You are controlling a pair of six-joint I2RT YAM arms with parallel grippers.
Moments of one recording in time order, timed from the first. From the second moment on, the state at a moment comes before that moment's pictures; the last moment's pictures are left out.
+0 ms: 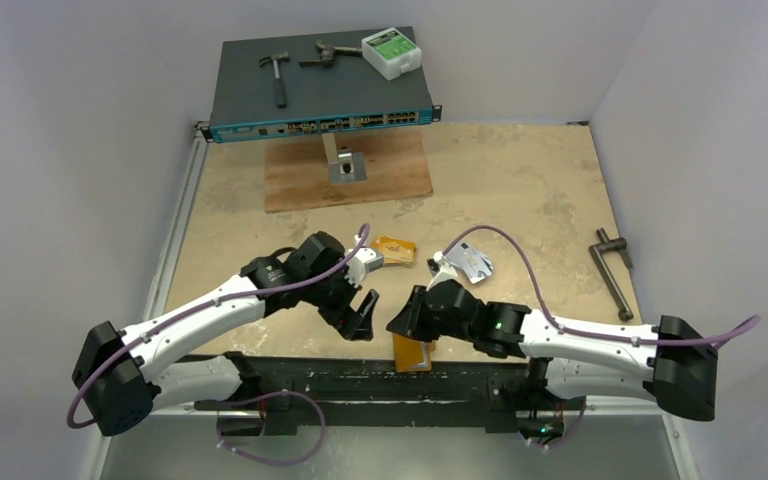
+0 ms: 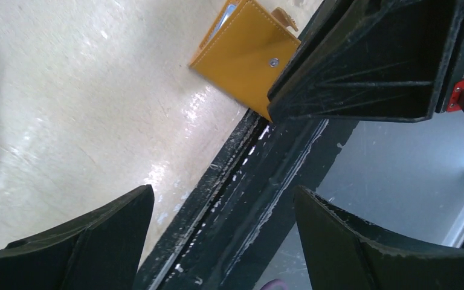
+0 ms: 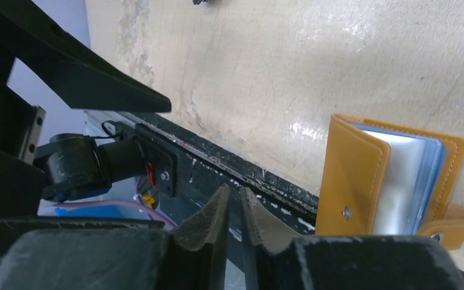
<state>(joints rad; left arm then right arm) -0.82 1.13 0.83 -0.66 0.40 -0.18 1.17 1.05 0.54 -0.14 0.14 1.22</state>
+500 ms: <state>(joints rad) -0.82 1.11 0.77 -0.56 0.40 -0.16 1.04 0.98 0.65 -0.33 0.12 1.07</state>
